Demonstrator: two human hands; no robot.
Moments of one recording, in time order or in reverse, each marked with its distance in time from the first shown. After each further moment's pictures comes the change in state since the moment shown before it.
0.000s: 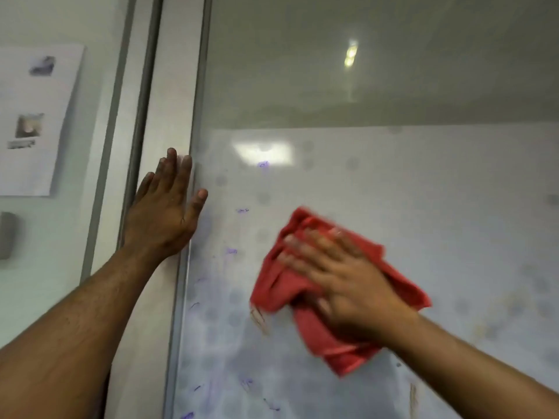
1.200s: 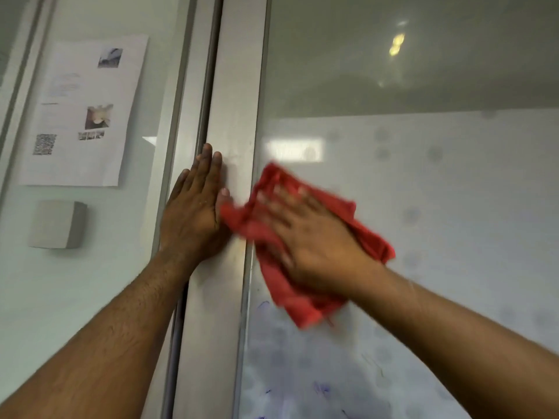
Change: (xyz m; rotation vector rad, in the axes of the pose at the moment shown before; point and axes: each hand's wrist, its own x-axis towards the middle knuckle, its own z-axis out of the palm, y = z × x) left_hand -0.013 -0.052 -0.002 -0.018 0.105 0.037; right_hand 0.140 -0.076 0.025 0.085 0.012 -0.058
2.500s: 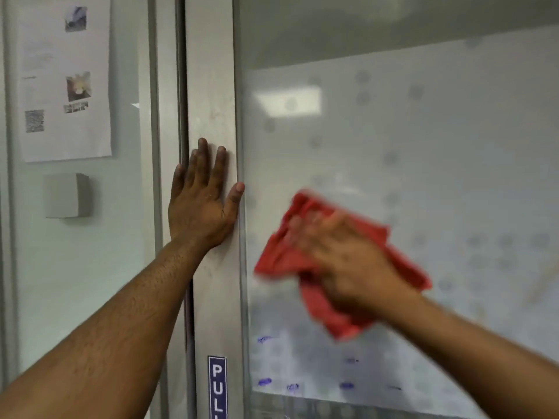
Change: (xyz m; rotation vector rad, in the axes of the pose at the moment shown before) left_hand -0.051 0.024 0.002 0.126 -0.174 -0.019; right_hand -0.118 -0.032 0.008 0.072 0.024 0.034
